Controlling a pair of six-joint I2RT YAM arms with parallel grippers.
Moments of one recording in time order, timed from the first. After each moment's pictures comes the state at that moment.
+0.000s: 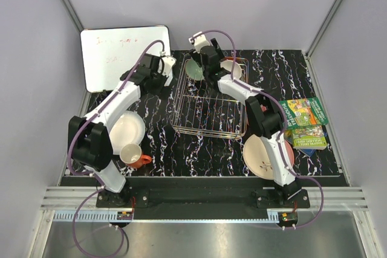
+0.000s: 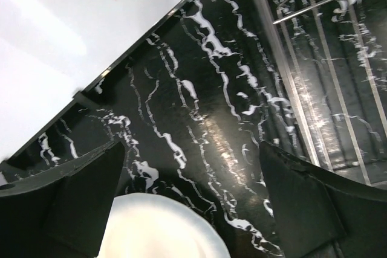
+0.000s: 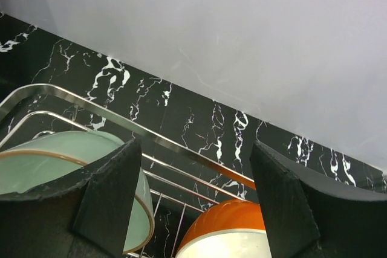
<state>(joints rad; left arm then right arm) -0.34 1.66 1.40 -0.60 -0.04 0.25 0.55 2.34 1.90 0.28 0.47 -0.37</state>
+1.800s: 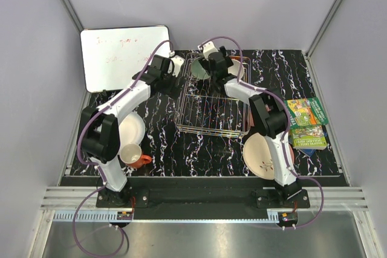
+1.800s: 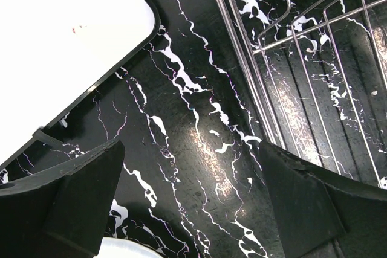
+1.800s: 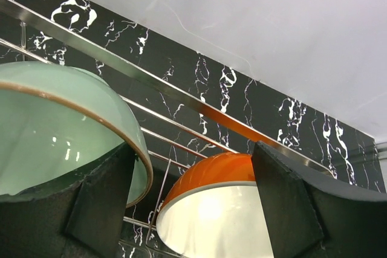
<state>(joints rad) -0.40 1.77 1.42 -0.48 -0.04 0.17 0.50 2.30 1.72 0.32 0.48 -0.38</state>
